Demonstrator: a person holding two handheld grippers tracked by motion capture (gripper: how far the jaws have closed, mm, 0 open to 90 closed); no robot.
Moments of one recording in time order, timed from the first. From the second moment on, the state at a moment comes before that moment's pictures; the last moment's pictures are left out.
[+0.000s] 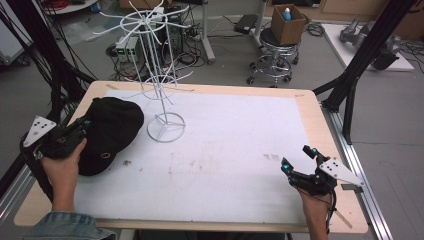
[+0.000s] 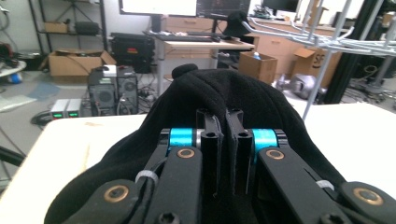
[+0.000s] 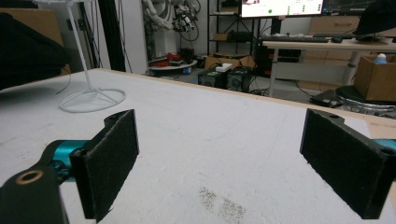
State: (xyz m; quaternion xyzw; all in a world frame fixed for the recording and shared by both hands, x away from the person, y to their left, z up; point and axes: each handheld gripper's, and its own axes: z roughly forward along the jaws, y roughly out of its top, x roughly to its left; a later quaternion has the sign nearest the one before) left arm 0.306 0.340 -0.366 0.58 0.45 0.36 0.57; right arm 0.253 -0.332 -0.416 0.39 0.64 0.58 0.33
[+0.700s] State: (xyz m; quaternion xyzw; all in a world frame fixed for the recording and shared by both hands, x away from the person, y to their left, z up) left arm 0.273 0.373 -0.322 0.55 0.43 0.38 0.60; right arm 0.256 -0.334 -0.415 0.39 0.64 0.58 0.33
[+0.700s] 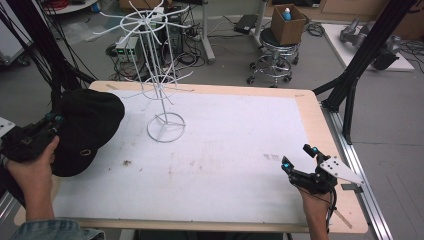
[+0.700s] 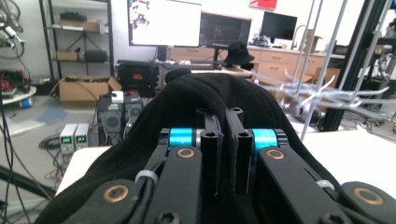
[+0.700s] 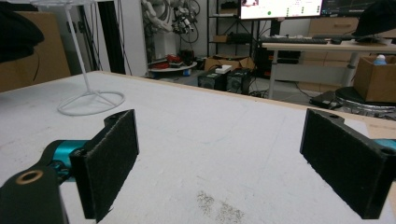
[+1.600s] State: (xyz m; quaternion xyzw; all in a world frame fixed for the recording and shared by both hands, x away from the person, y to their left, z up) left arm 0.270 0.425 -0.176 0.56 0.33 0.43 0.62; right arm 0.248 -0.341 -0.415 0.39 0.63 0.58 0.33
